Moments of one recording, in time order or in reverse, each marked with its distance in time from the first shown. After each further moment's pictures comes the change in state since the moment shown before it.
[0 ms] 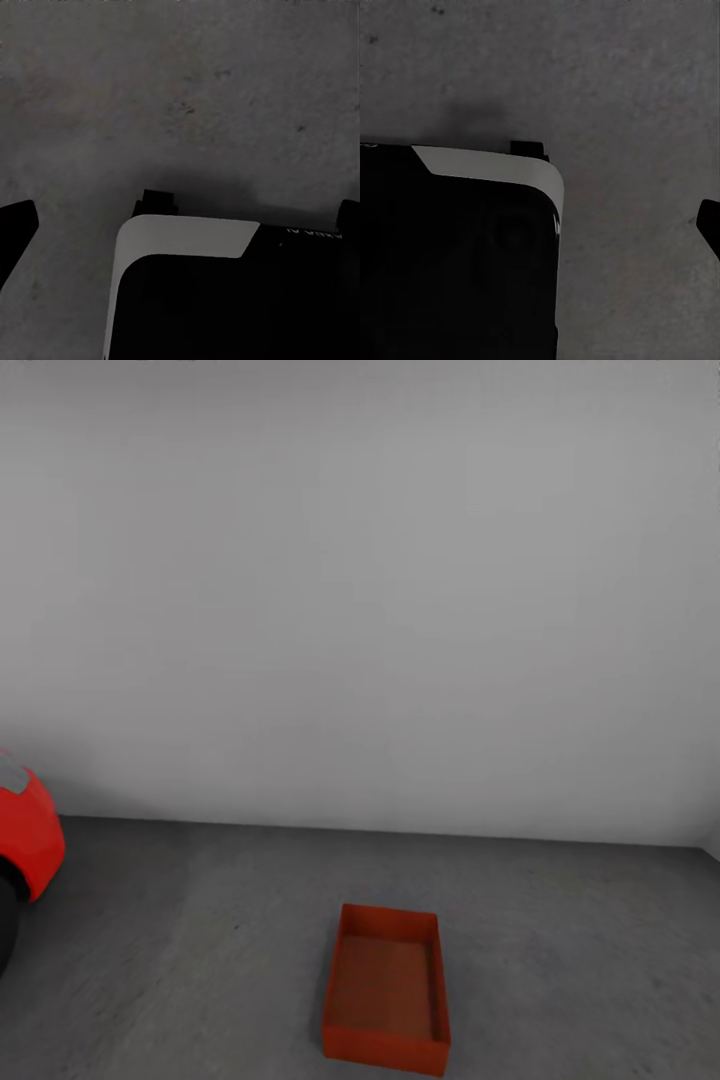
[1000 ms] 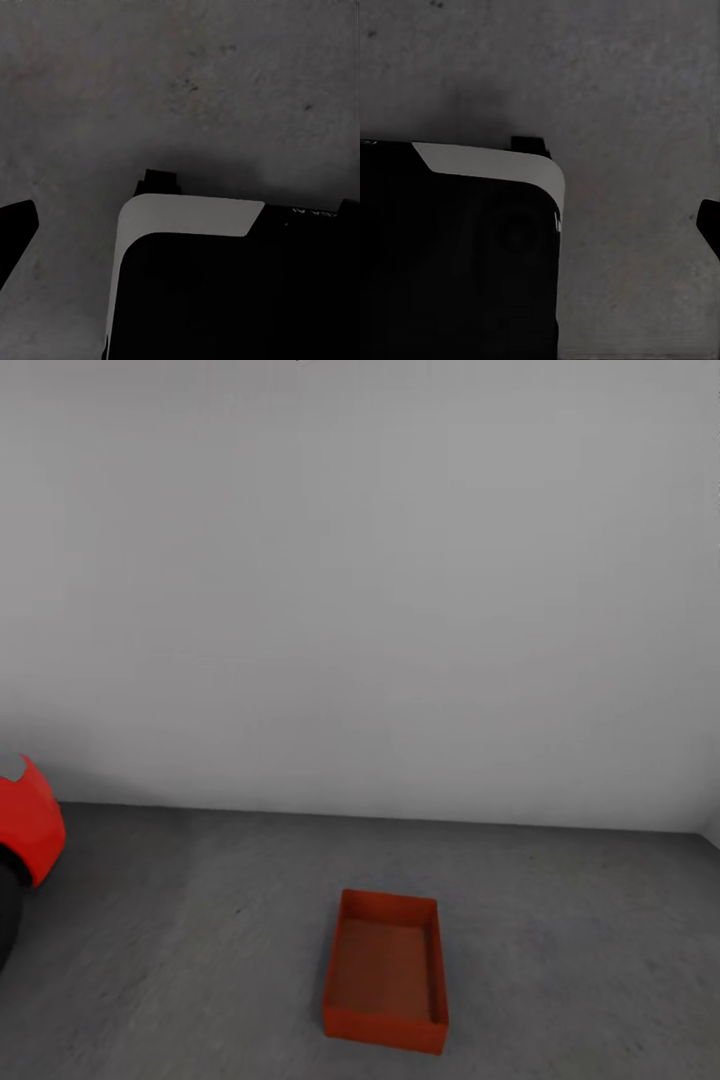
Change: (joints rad) left arm 0.000 -0.001 0.000 0.001 -0.001 0.001 0.000; right arm -0.027 0.000 -0.001 0.000 -0.002 0.002 0.001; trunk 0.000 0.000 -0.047
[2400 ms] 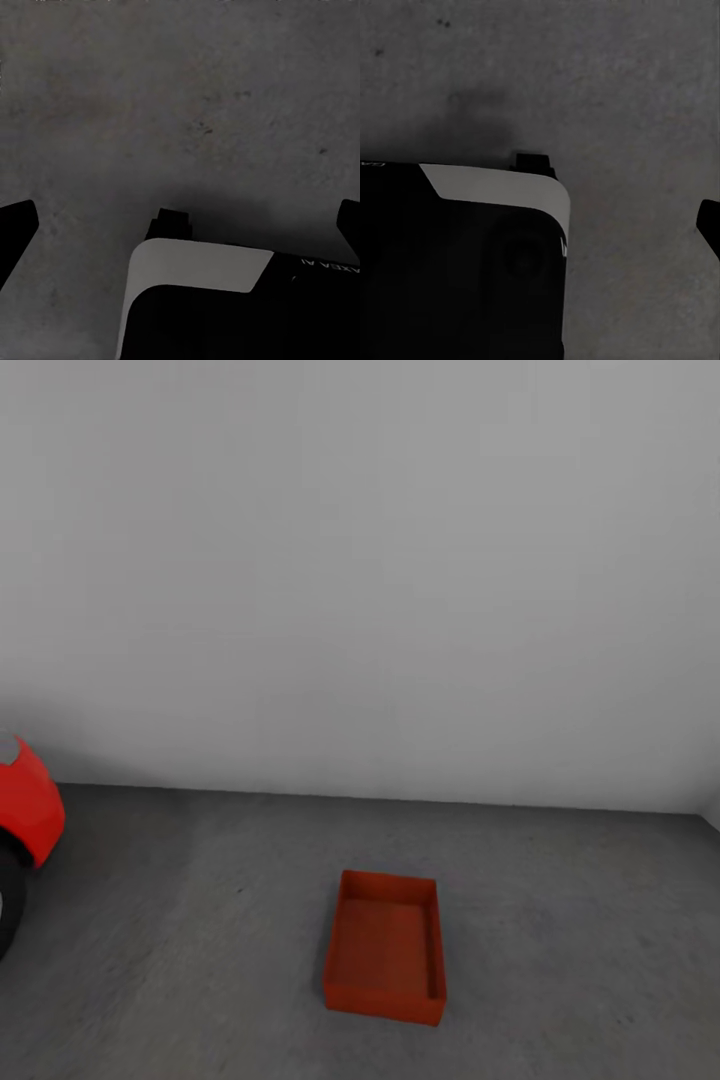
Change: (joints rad) left arm -0.116 -0.031 0.000 0.001 0.000 0.001 0.116; right arm -0.067 0.009 0.001 0.000 0.000 -0.002 -0.001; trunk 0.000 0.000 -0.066
